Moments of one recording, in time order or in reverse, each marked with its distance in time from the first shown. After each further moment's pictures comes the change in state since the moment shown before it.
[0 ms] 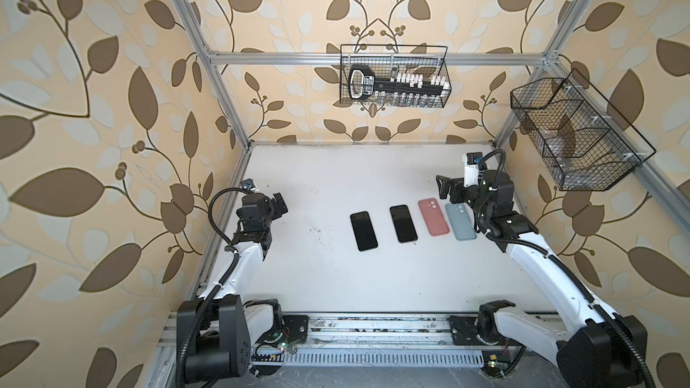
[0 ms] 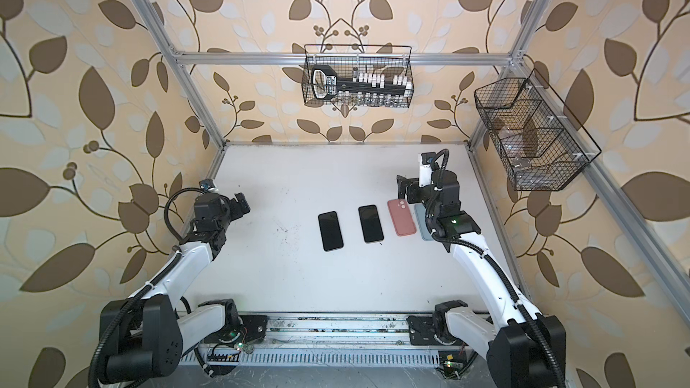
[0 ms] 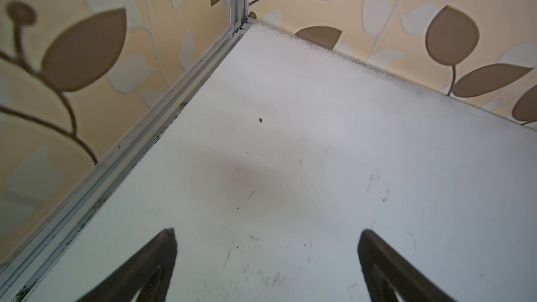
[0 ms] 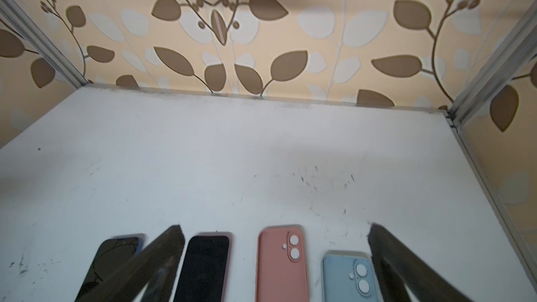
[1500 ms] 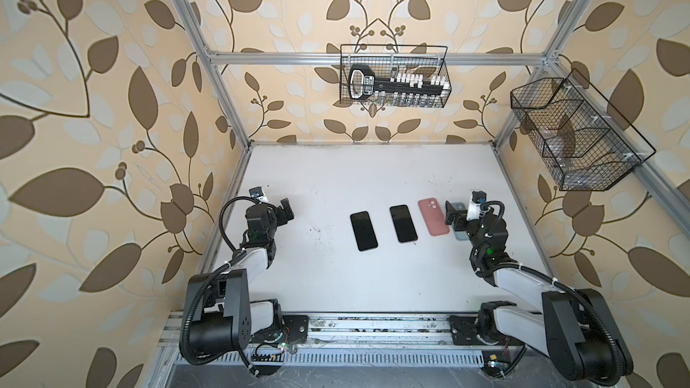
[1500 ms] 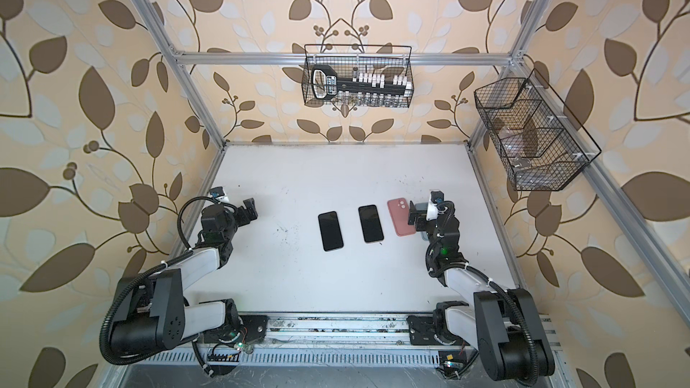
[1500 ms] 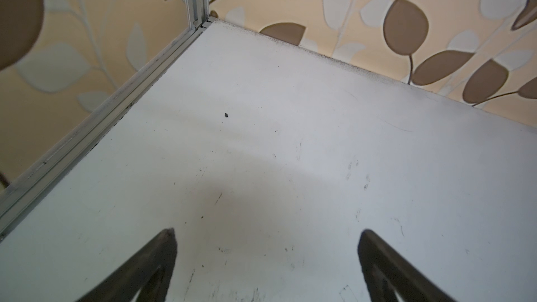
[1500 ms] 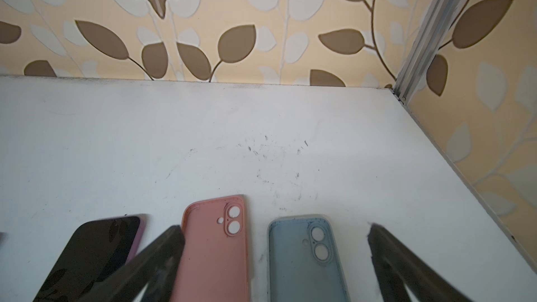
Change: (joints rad) left arm 0.006 0.113 -0.159 0.370 0.138 0.030; right arm -0.109 0.072 -0.565 0.809 0.038 -0.086
